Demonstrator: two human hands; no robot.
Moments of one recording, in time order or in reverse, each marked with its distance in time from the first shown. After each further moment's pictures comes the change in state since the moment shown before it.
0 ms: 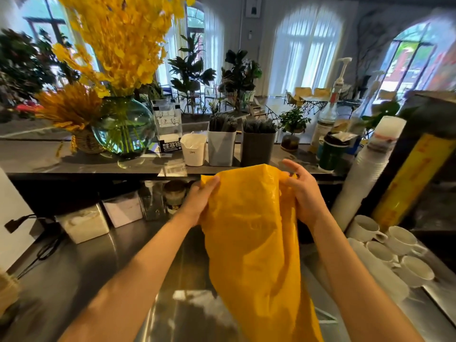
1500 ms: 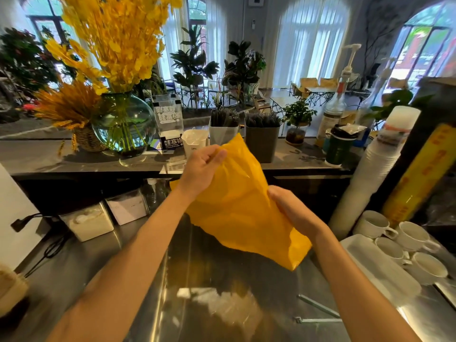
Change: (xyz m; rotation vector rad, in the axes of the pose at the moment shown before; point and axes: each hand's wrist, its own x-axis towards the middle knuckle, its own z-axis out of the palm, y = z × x) left_hand -0.006 0.059 0.006 0.396 -0.107 0.742; right_hand 0.001 0.036 0.006 -0.274 -0.384 0.122
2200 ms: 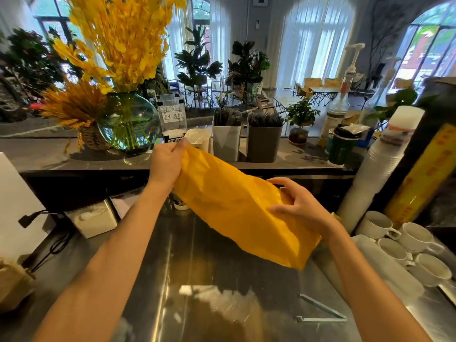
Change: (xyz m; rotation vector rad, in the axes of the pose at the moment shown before) left_hand 0.006 -0.024 -0.058 0.162 0.392 -0.275; right_hand -0.016 -0.008 -0.019 -0.454 -0.004 -0.156
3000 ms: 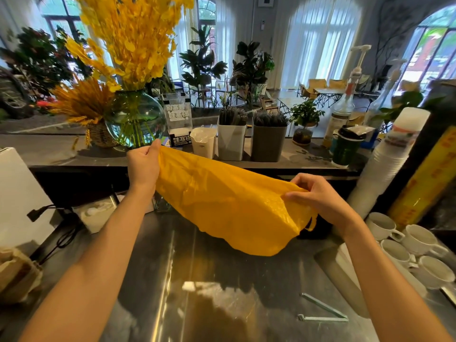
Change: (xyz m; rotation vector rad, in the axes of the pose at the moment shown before) left_hand -0.008 -0.015 -0.044 -0.006 0.265 -0.085; right_hand -0.004 -0.008 -0.023 0.122 0.122 0.078
